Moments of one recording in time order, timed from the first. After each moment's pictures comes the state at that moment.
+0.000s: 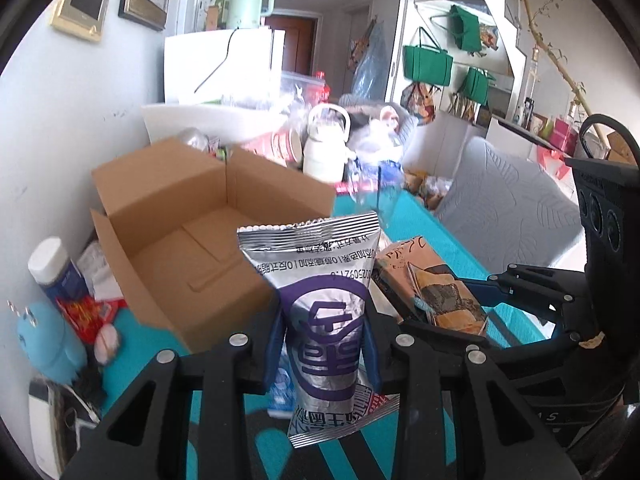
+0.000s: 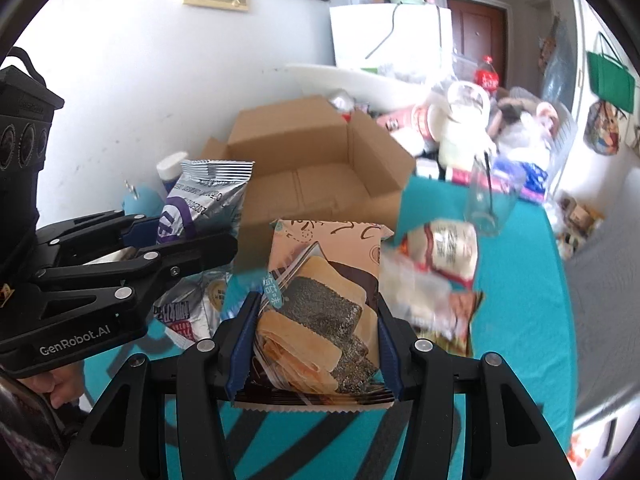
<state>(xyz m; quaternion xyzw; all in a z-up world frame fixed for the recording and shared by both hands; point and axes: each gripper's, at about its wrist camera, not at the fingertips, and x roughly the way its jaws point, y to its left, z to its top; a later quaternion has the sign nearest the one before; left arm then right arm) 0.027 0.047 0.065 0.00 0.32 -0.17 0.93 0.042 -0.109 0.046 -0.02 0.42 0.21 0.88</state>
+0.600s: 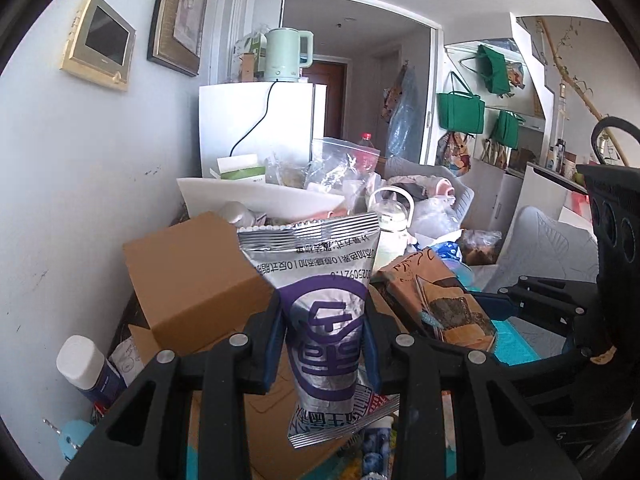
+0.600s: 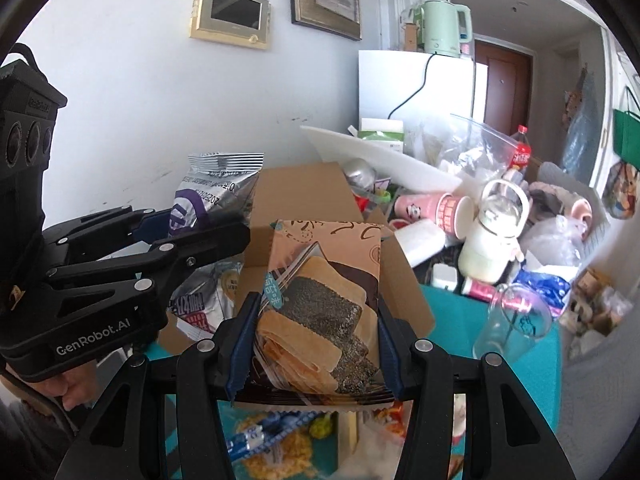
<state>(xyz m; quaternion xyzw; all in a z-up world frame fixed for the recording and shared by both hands) 0.136 0.090 0.116 -0.01 0.24 -0.10 0.97 0.166 -0.067 0.088 -0.05 0.35 0.24 0.90</state>
